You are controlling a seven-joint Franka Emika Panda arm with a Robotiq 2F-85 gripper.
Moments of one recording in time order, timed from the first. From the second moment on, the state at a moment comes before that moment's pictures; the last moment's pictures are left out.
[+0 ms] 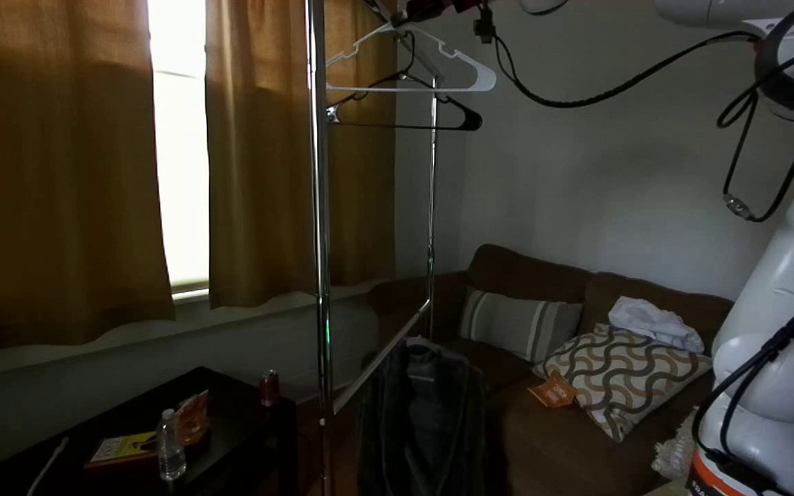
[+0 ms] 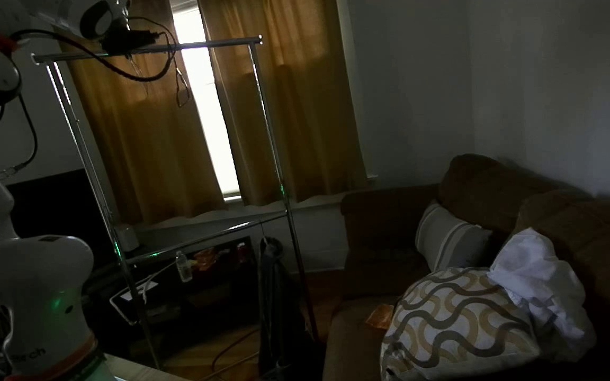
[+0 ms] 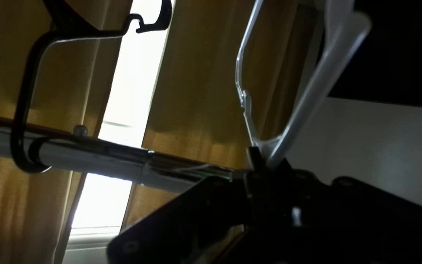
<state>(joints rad) 0.32 -0.23 0.03 -1.45 0.65 2.32 -0.90</state>
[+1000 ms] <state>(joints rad) 0.22 -0.46 0.01 -1.60 0.37 1.75 -0.54</state>
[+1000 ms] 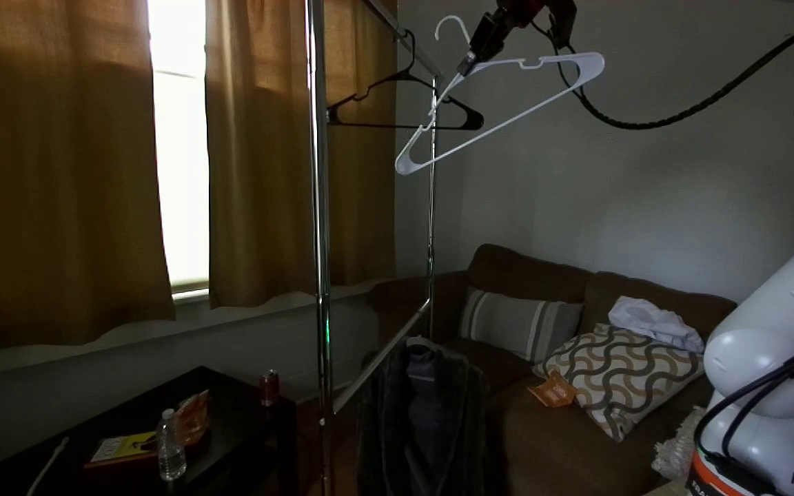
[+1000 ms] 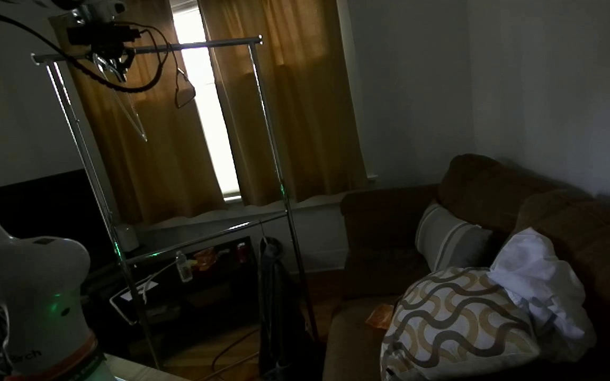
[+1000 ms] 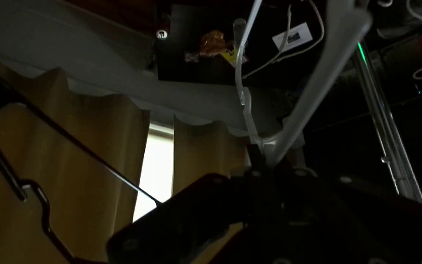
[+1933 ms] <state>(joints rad) 0.22 -0.46 0.10 -1.99 0.17 1.94 -0.54</state>
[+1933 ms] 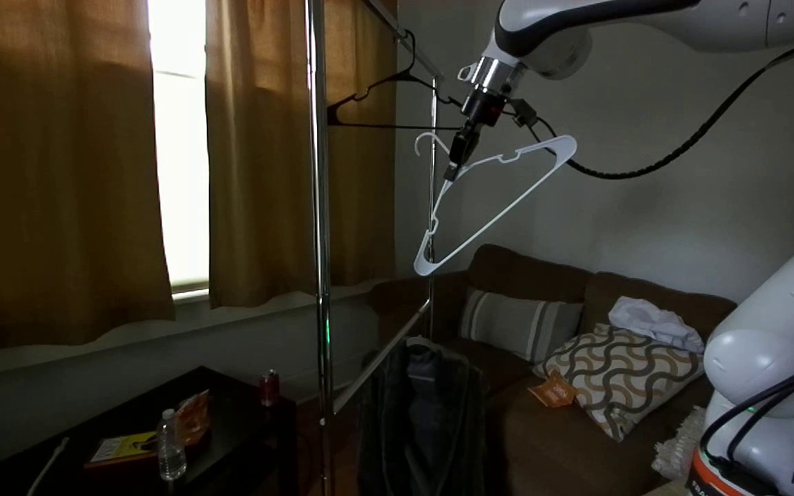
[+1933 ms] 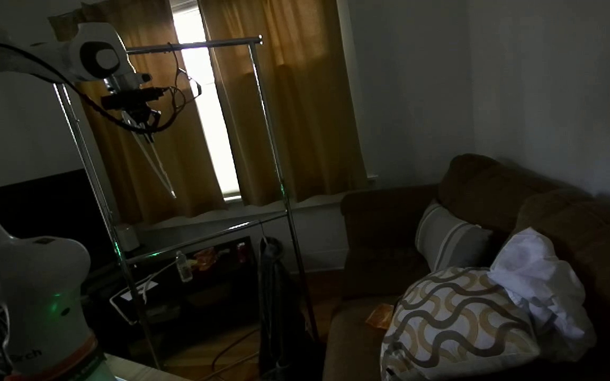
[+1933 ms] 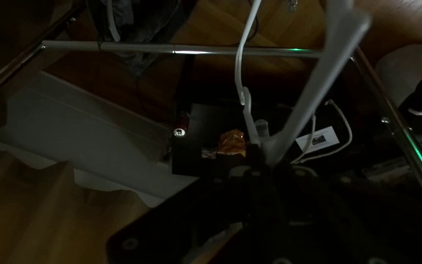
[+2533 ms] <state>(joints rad) 0.25 -0.46 0.08 -2.12 0.21 2.12 -0.54</state>
